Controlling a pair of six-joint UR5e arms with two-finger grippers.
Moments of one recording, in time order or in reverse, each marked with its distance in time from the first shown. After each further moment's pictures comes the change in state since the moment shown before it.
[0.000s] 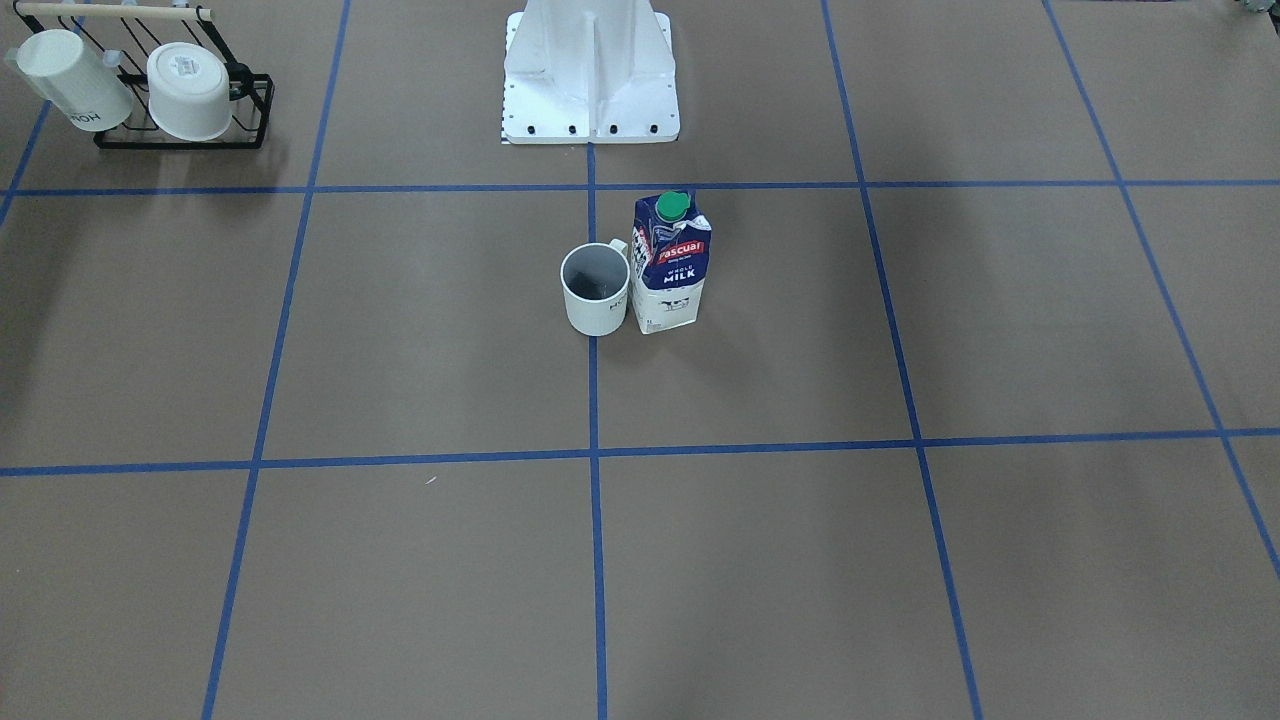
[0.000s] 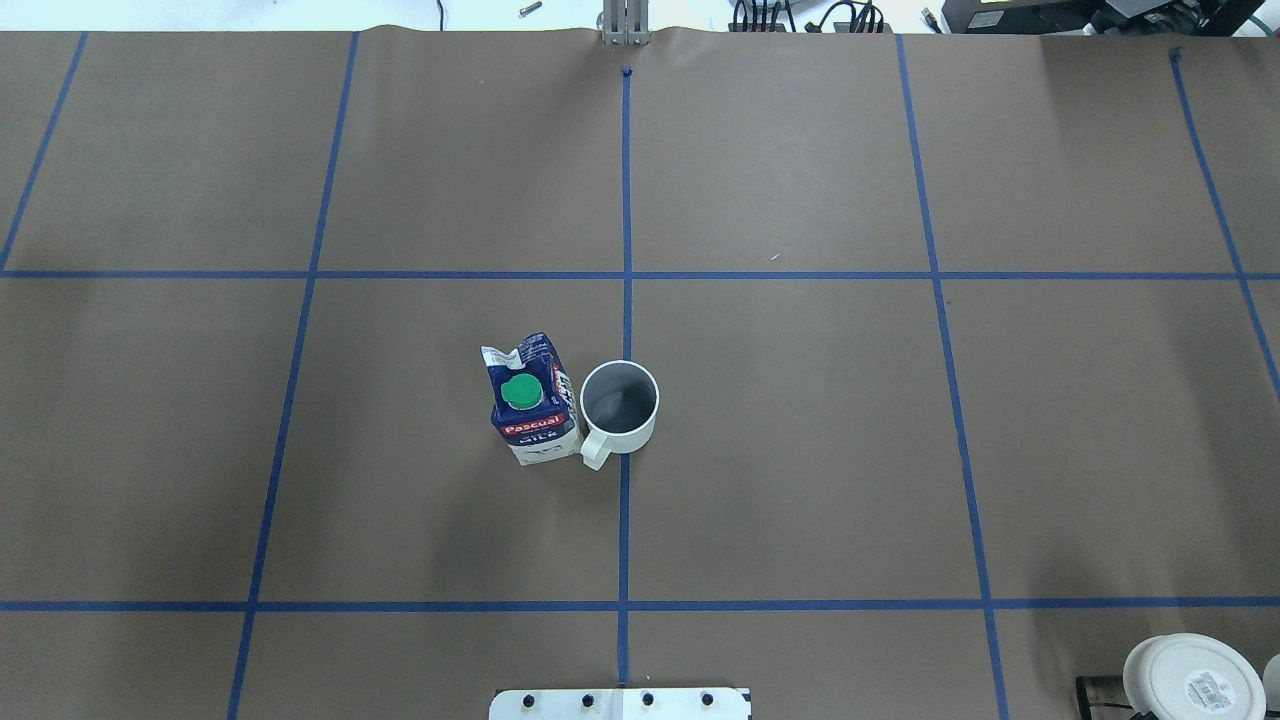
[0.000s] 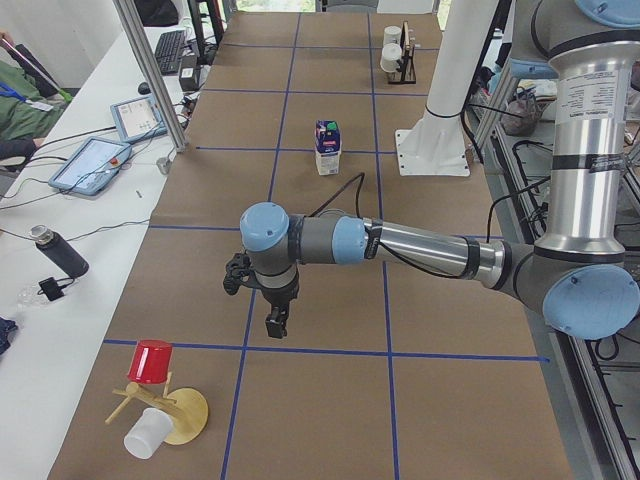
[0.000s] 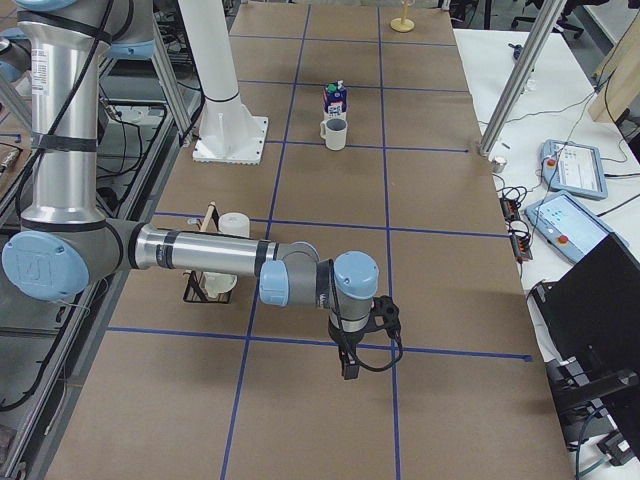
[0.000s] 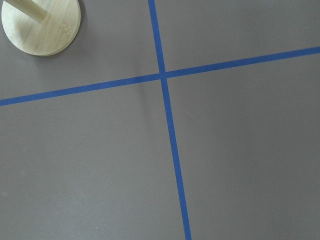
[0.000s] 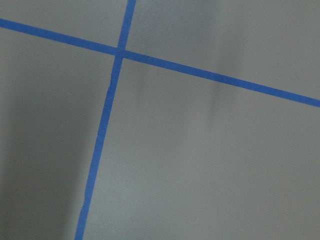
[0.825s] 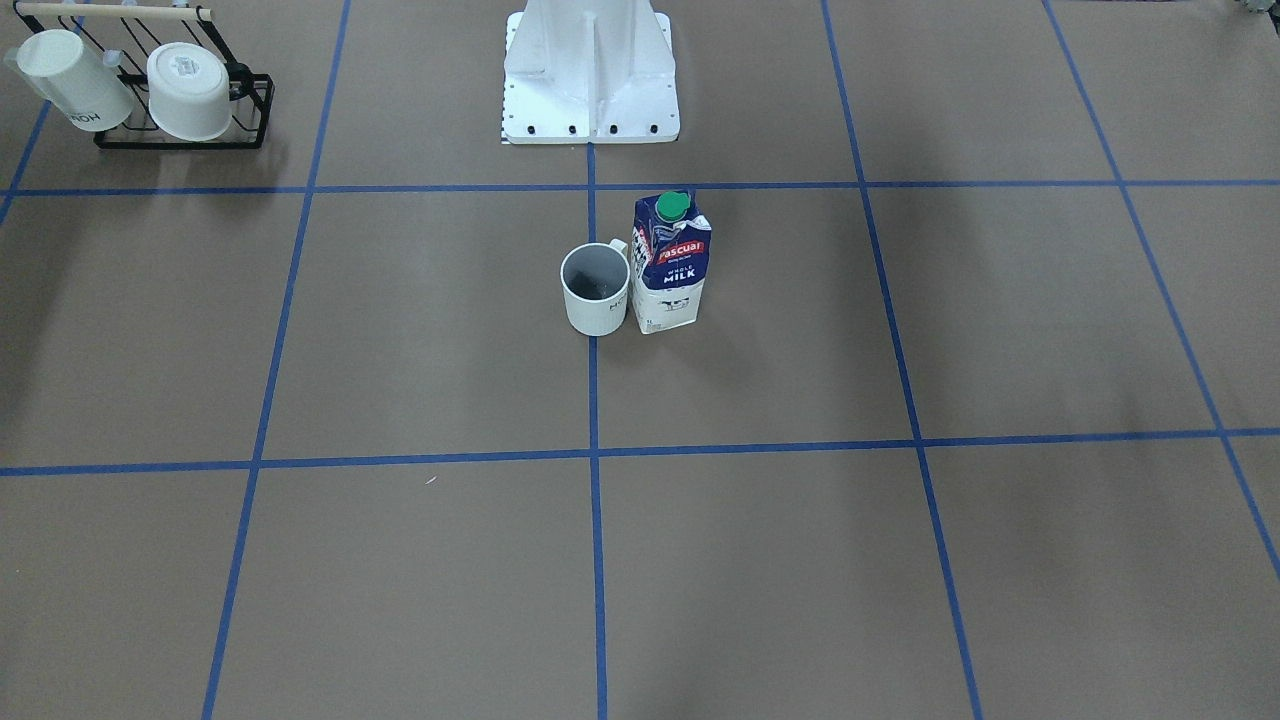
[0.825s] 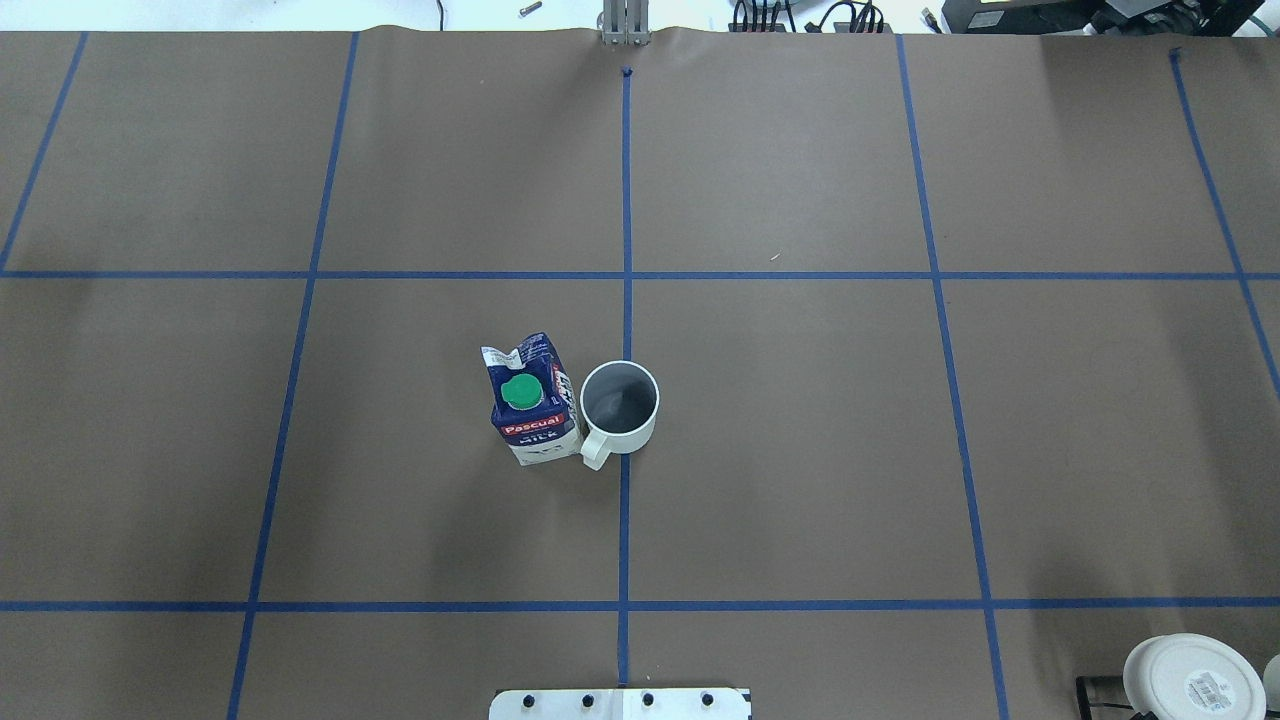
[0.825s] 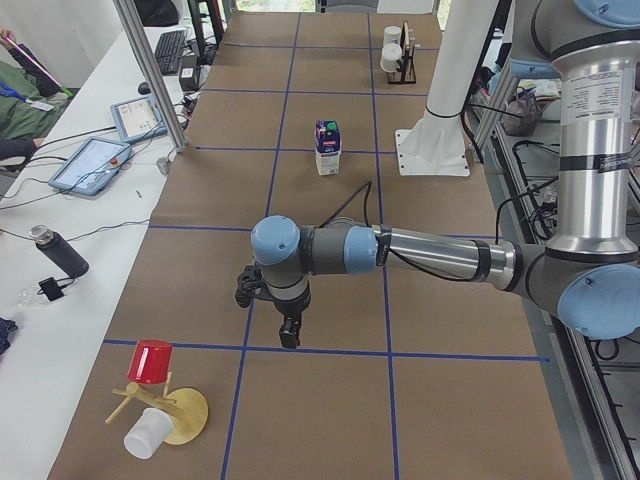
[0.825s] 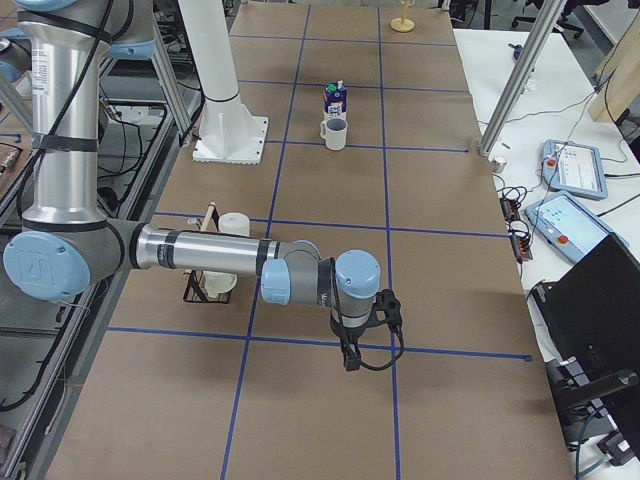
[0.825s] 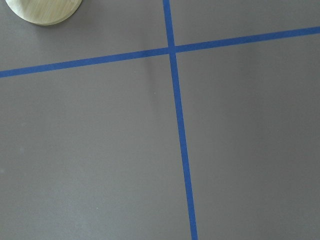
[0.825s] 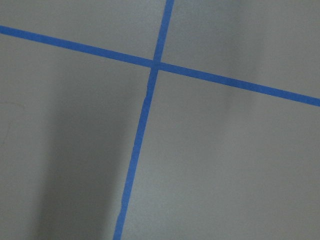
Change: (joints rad) left arm 0.000 0.042 -0.003 -0.002 -0.001 0.000; right arm 0.000 0.006 0.000 -0.001 0.111 0.002
